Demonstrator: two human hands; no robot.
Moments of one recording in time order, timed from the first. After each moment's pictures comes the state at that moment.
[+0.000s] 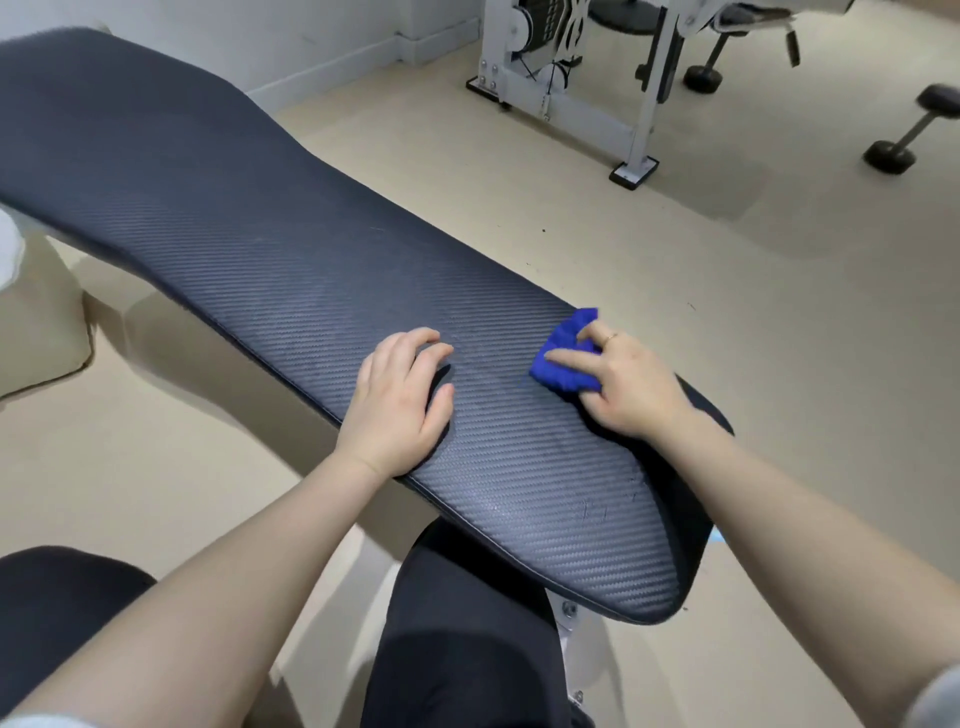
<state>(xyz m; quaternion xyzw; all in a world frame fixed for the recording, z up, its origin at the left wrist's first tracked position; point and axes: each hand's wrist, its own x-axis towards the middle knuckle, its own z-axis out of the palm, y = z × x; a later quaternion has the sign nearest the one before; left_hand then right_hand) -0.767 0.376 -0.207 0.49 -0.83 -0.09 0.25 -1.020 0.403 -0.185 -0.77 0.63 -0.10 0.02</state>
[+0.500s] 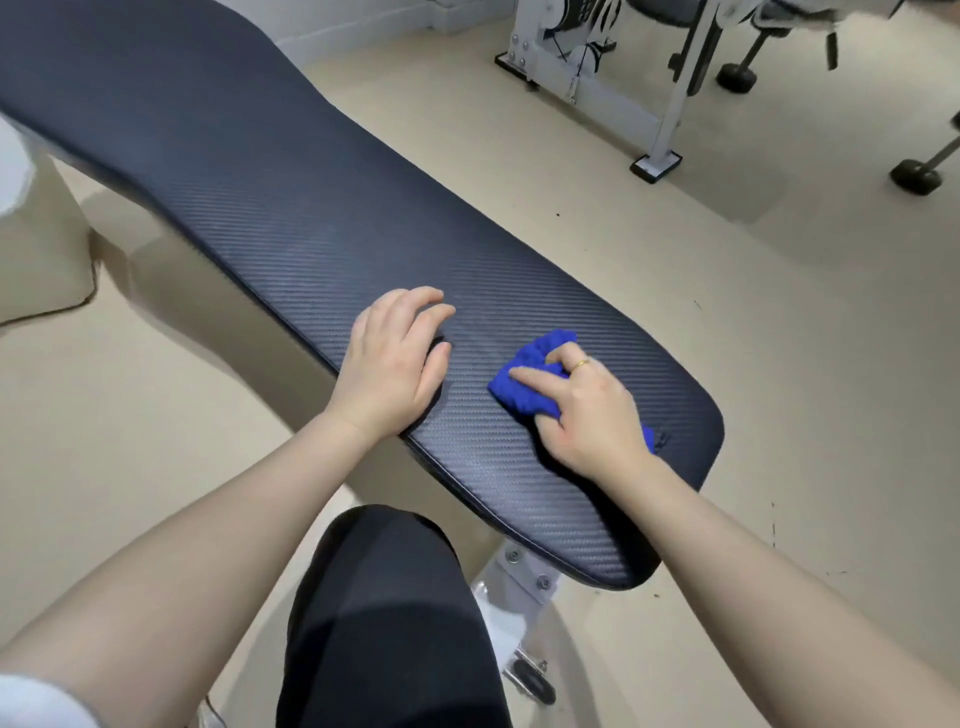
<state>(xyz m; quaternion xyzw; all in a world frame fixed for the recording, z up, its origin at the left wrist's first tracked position) -0.769 0.391 -0.205 0.48 -0.83 -0.03 0.30 -0.968 0.454 -0.178 -0.76 0.64 -0.12 0.04</state>
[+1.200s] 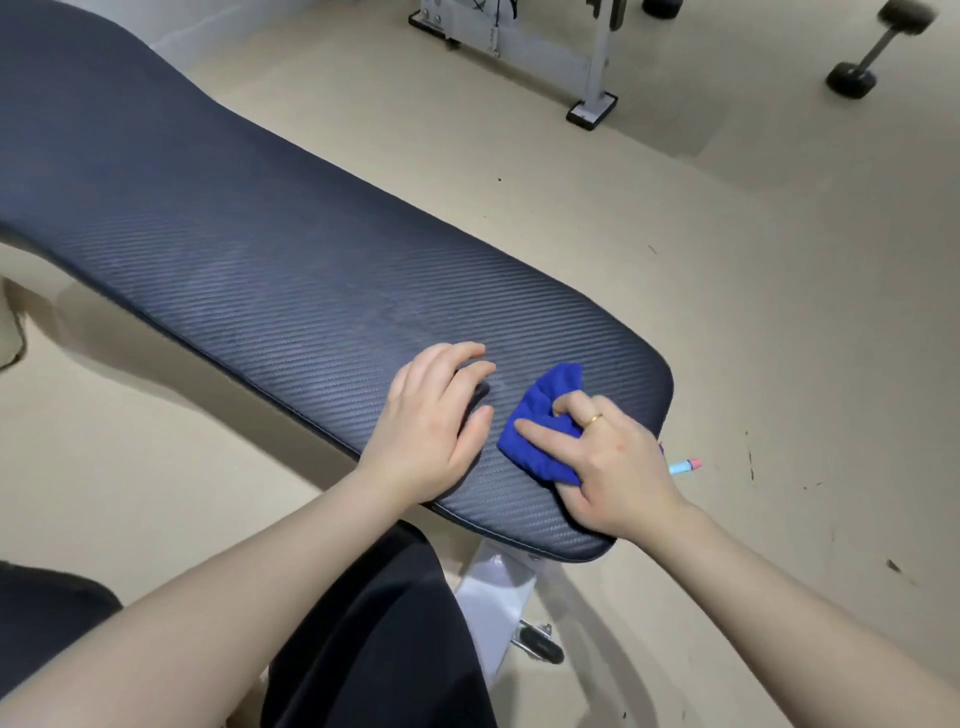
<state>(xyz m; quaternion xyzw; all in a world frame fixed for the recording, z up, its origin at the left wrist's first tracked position) -0.828 0.438 -0.202 0.38 -0.88 -0.15 0.24 -1.012 0.523 -0.189 -0.76 0.64 -0.13 0.02</state>
